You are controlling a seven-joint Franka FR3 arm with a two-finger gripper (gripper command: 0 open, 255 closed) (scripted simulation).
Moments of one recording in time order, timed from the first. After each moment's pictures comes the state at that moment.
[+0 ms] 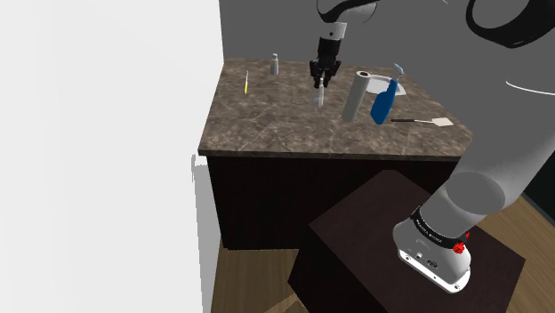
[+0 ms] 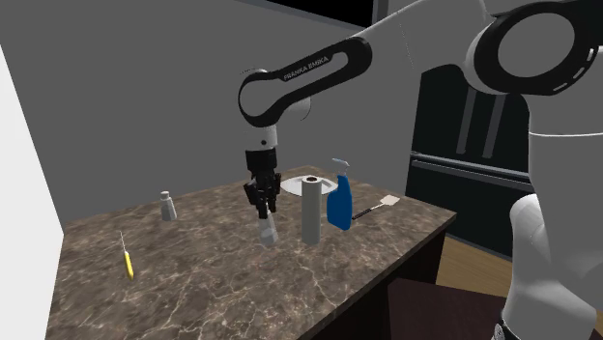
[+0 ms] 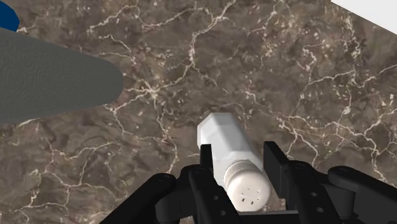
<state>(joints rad) -0.06 0.22 -0.10 -1.75 0.10 1.84 -0.06</state>
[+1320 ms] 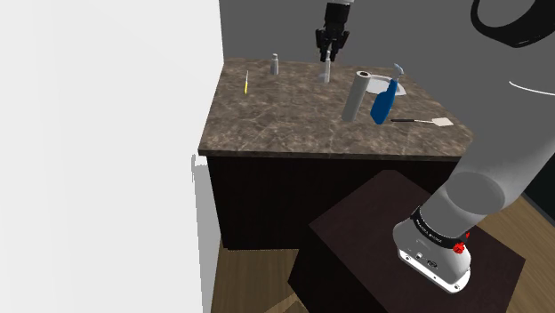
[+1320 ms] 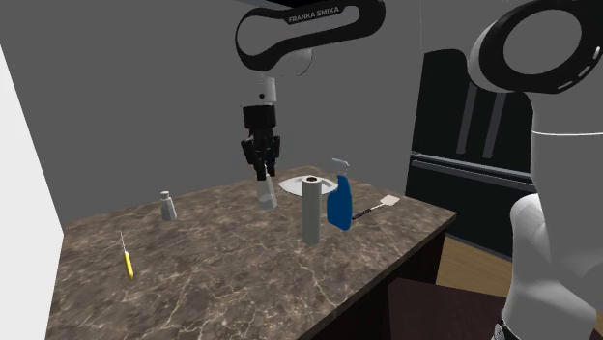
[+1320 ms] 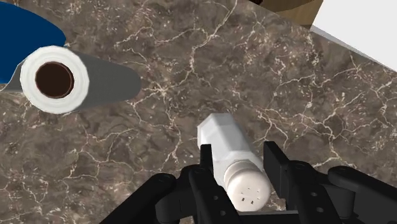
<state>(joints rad) -0.06 0.19 -0.11 -1.52 0.09 1.58 -0.05</state>
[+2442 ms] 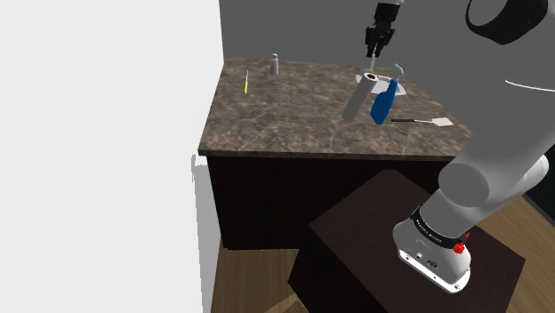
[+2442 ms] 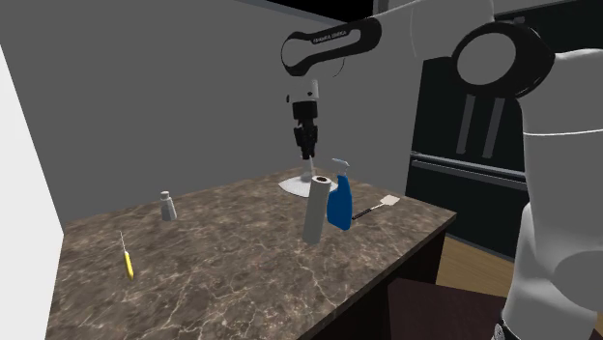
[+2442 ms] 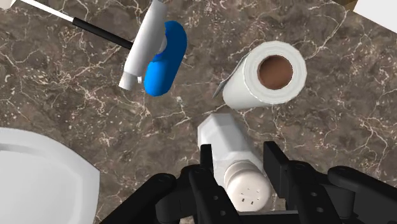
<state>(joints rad) -0.28 0.24 -0.25 -1.45 0.08 1.54 -0.40</state>
